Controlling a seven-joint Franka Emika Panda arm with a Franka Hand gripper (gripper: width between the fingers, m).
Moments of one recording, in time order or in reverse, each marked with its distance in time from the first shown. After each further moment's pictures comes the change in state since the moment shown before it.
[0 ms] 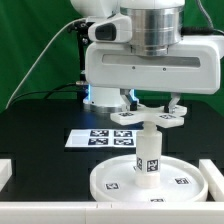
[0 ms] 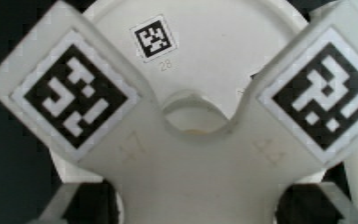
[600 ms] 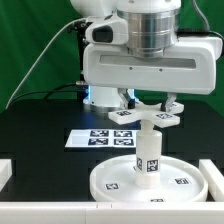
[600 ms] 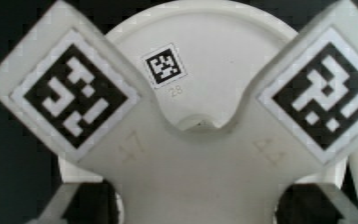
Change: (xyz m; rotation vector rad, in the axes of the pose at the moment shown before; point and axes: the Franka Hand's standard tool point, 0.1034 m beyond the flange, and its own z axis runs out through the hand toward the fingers) arm -0.010 0.006 0.002 -0.009 -0.062 0.011
